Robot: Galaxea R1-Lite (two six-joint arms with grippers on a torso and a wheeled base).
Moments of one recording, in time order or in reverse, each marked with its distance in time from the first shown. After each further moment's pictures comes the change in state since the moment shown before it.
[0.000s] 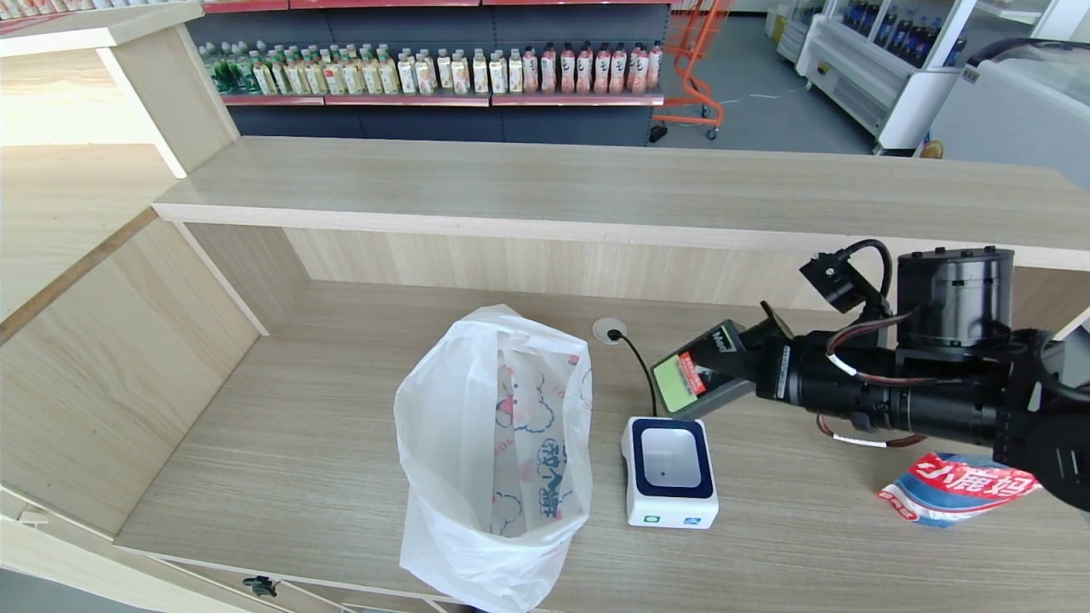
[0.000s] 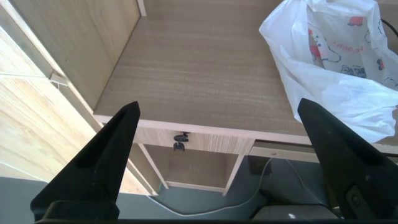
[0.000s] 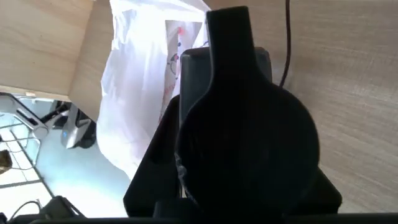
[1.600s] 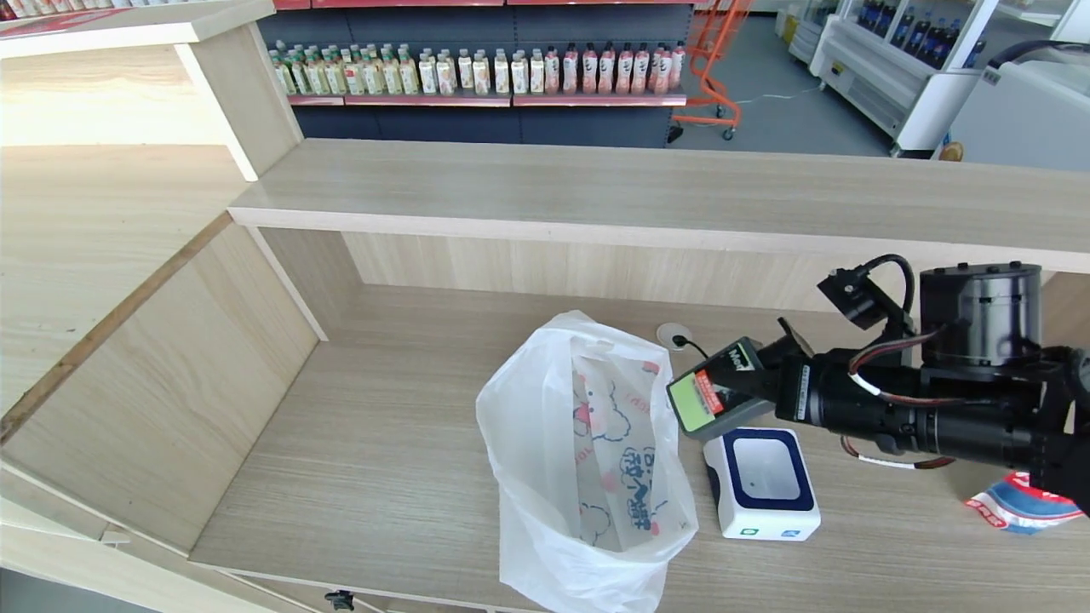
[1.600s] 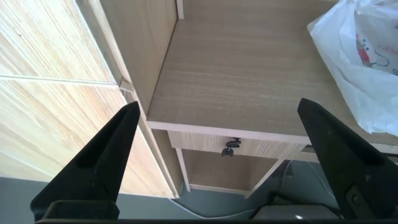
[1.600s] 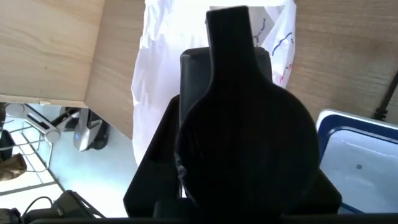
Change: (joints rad) left arm 0.001 0.000 0.000 0.000 0.000 0.000; right arm 0.014 -0.040 0.054 0.025 -0.028 0.020
